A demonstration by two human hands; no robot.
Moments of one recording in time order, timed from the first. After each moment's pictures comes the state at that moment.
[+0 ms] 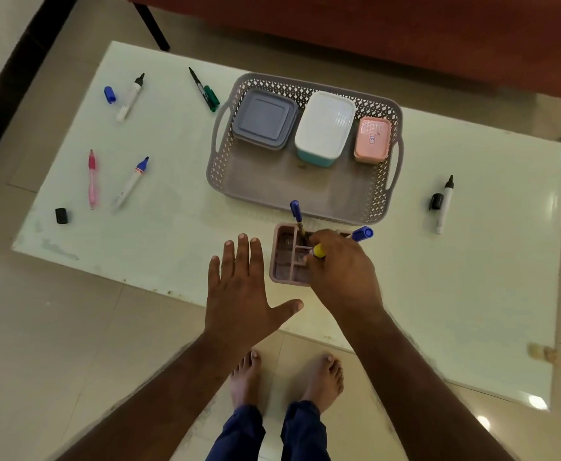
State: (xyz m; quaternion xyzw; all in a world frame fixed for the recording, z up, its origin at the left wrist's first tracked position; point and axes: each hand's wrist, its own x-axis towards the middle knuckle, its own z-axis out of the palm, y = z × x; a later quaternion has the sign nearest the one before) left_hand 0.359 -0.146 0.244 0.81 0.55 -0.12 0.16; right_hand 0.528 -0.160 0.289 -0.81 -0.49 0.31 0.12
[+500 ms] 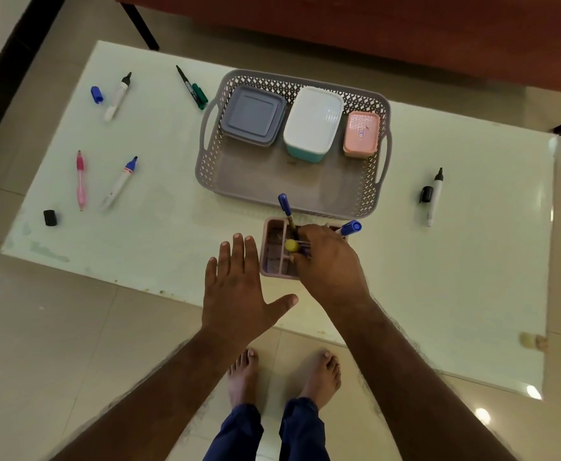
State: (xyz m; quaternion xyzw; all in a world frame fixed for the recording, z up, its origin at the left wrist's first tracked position) left_hand 0.367 -0.149 0.241 0.80 0.56 -0.15 0.18; right_hand 0.531 -0.155 0.271 -0.79 -0.49 0.34 0.11
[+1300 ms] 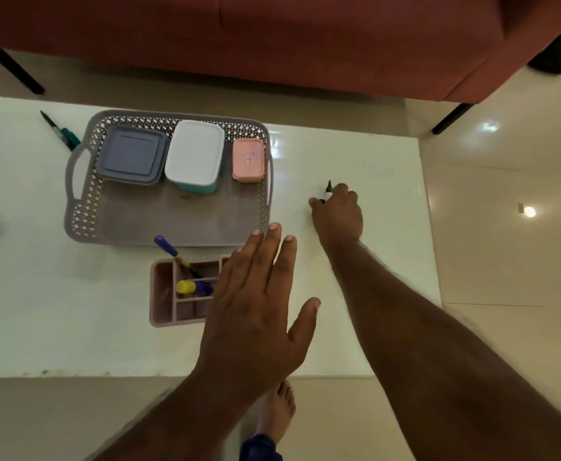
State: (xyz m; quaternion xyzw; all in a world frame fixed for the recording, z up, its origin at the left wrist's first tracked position) left_hand 0.521 -0.187 0.330 0.91 0.37 0.08 0.18; right_hand 0.746 -0.133 0.203 -0.94 -0.24 0.18 0.19
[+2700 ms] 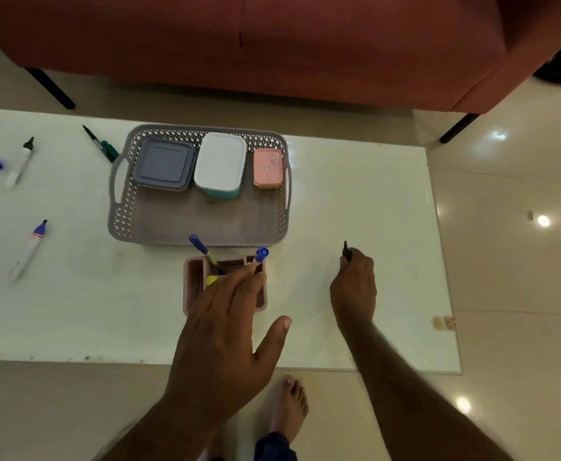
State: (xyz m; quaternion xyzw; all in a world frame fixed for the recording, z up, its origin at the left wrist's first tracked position) left_hand 0.446 -0.188 0.347 0.87 0.40 0.12 0.25; right_hand 0.667 -0.242 0.192 -0.93 -0.26 0.10 0.25
